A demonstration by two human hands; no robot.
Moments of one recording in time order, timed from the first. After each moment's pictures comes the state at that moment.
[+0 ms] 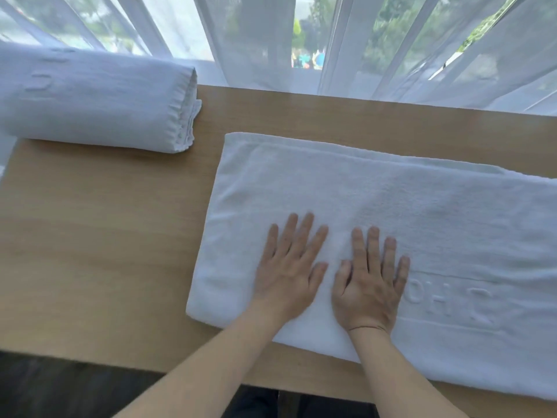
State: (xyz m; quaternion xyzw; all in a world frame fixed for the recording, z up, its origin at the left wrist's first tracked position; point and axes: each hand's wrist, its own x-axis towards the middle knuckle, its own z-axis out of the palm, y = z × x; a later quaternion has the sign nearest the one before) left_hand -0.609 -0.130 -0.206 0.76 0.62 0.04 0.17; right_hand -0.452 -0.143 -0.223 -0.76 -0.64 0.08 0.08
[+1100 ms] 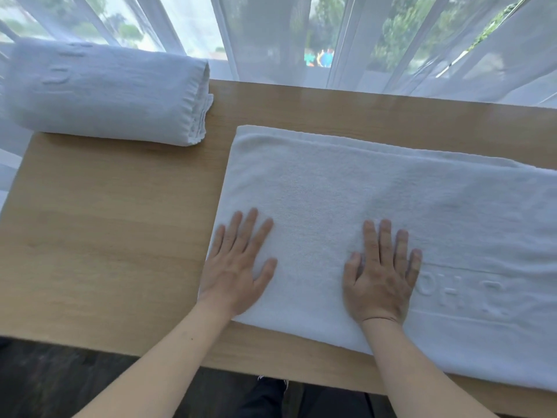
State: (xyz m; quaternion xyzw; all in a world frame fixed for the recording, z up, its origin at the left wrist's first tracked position) left_hand -0.708 -0.158 -0.212 0.73 0.67 -0.02 0.15; right_hand -0.452 -0.143 -0.226 -0.76 -0.64 0.06 0.09
